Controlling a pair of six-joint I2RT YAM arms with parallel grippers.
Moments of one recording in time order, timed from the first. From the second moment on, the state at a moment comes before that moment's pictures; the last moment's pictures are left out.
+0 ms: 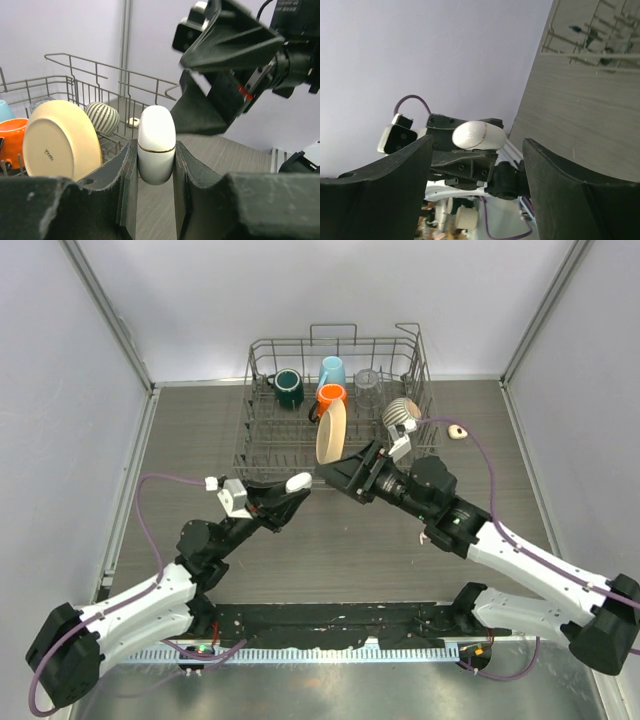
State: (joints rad) left arm -0.75 0.82 0.30 0.94 0.21 -0.23; right arm 0.83 1.03 0.80 0.19 -0.12 1.24
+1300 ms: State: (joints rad) left arm -0.75 0.89 0.18 1.28 0.35 -0.30; right arm 0.85 1.14 1.13 -0.32 -0.36 0.47
